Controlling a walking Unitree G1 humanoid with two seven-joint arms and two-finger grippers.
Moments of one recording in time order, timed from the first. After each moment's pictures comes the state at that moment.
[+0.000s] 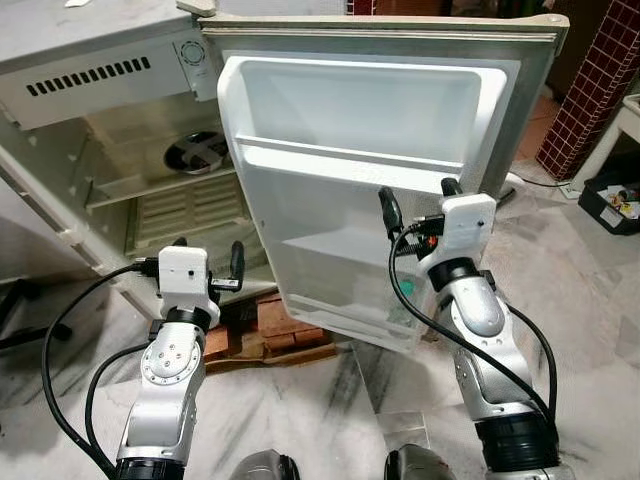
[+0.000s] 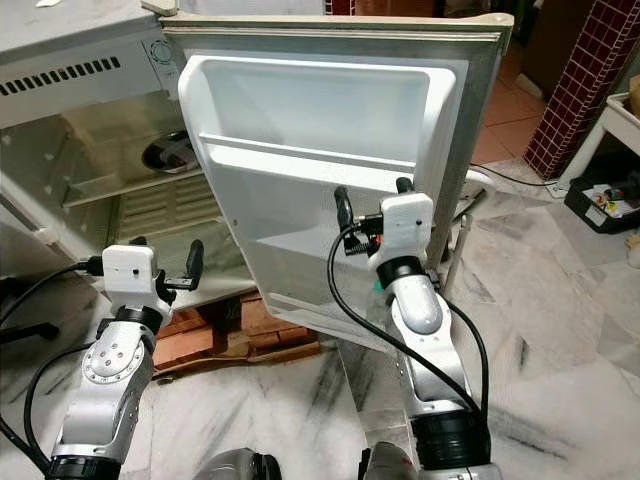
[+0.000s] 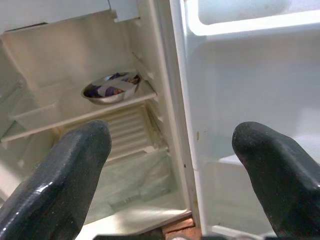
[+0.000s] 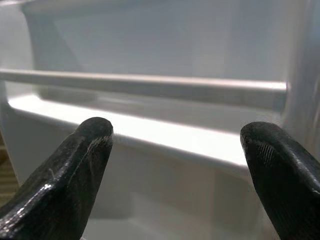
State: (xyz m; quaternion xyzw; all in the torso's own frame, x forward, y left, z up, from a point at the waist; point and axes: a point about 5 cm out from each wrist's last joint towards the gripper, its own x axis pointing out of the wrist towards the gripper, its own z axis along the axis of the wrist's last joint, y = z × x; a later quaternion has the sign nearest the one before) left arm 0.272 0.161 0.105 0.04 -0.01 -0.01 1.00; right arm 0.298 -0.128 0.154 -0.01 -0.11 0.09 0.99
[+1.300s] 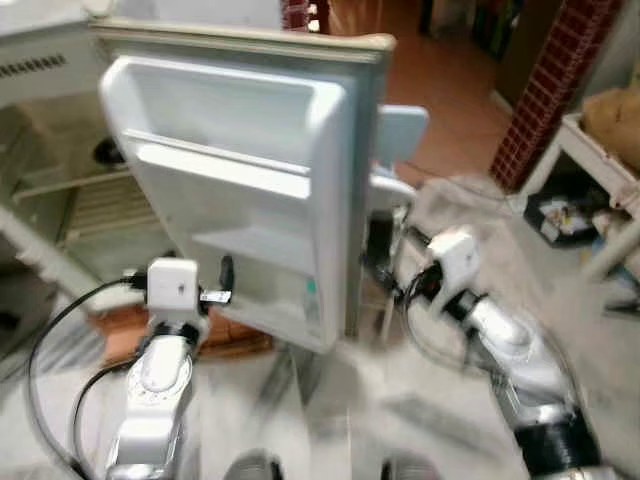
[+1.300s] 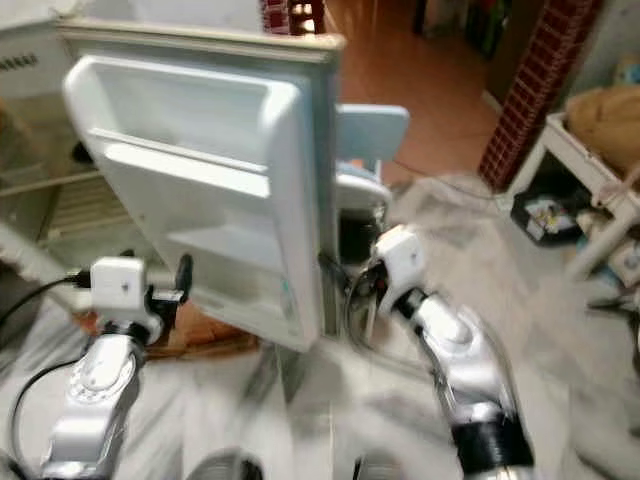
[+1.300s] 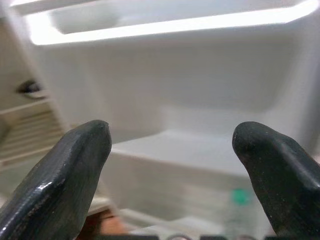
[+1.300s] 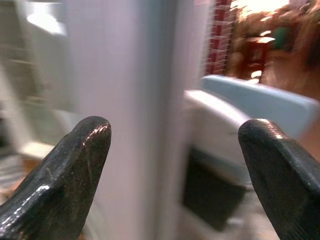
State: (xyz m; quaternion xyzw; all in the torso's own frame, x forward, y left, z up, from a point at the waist) left arm 0.256 0.156 0.096 0.04 0.00 -0.02 1.00; right arm 0.293 -0.163 0.123 -0.06 -0.03 0.25 0.97
